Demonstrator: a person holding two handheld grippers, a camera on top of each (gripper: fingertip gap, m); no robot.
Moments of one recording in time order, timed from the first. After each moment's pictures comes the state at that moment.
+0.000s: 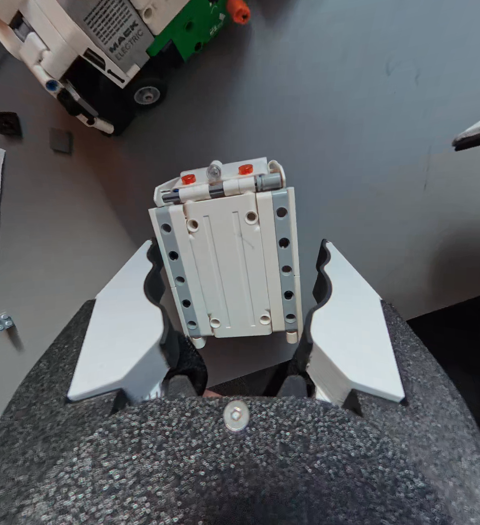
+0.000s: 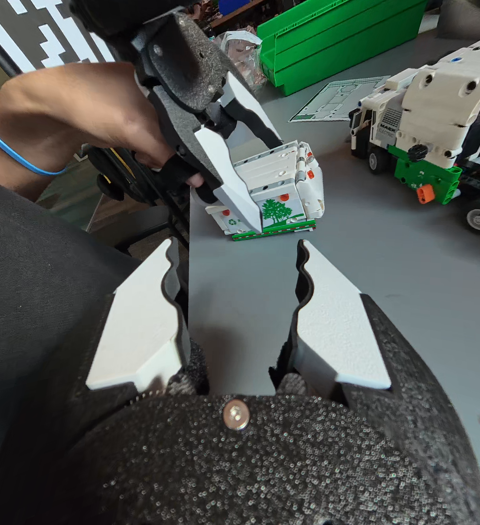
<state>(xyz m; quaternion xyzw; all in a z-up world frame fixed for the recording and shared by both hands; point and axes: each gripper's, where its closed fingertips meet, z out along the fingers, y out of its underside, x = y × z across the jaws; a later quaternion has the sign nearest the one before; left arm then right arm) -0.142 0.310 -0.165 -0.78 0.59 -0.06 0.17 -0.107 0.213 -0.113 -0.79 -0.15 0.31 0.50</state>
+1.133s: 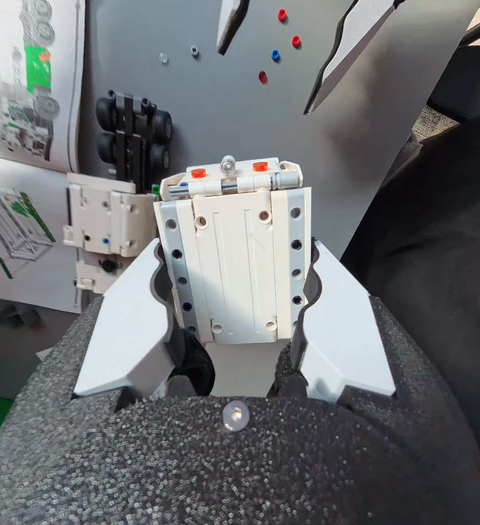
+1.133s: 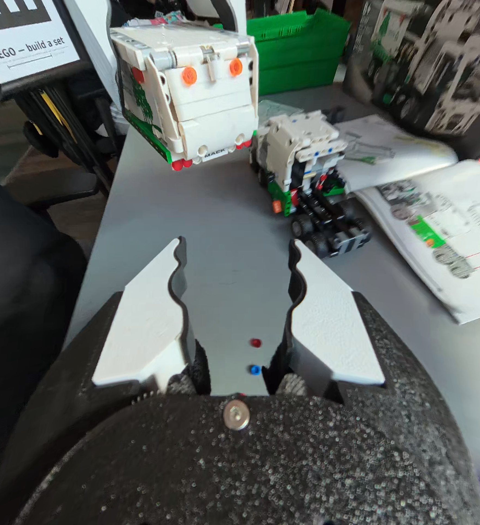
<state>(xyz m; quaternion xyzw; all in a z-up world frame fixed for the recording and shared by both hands) -0.069 0.286 -0.053 -0.54 0.83 -0.12 0.05 0.017 0.230 -0.095 -0.79 -0.23 0.20 0.53</state>
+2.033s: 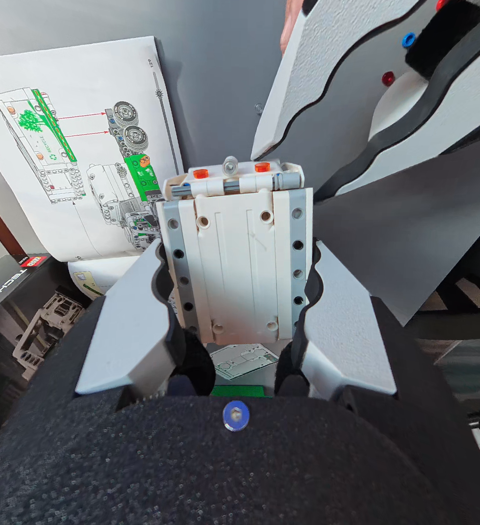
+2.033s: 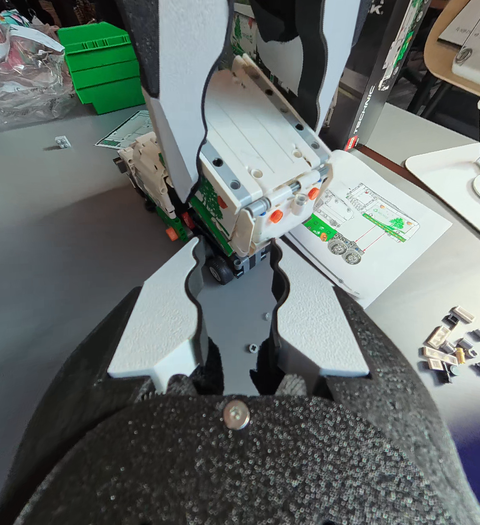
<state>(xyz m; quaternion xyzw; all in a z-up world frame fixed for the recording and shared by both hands) 0.074 0.348 -0.090 -0.39 0.92 0.03 -0.02 0.079 0.308 -0.102 -0.83 -0.09 0.08 0.54</state>
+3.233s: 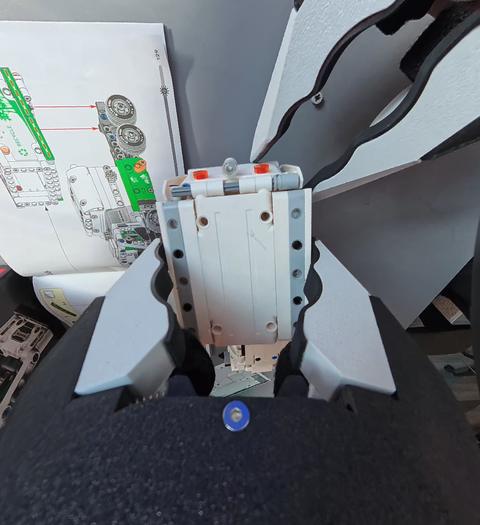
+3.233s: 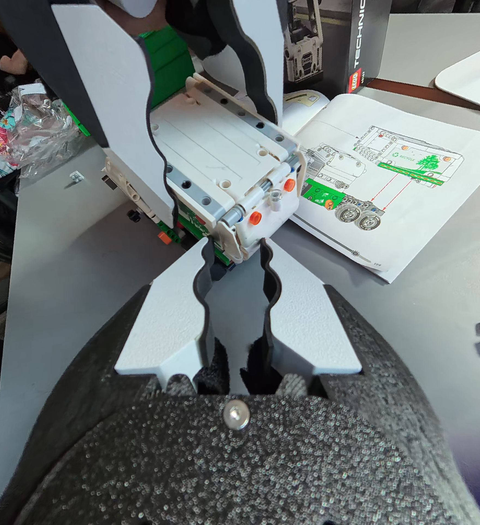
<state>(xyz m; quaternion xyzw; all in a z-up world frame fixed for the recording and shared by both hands) 0.081 0.356 -0.120 -0.43 0.90 0.01 -0.05 0.096 0.319 -0.126 -0.84 0.00 0.18 0.51</state>
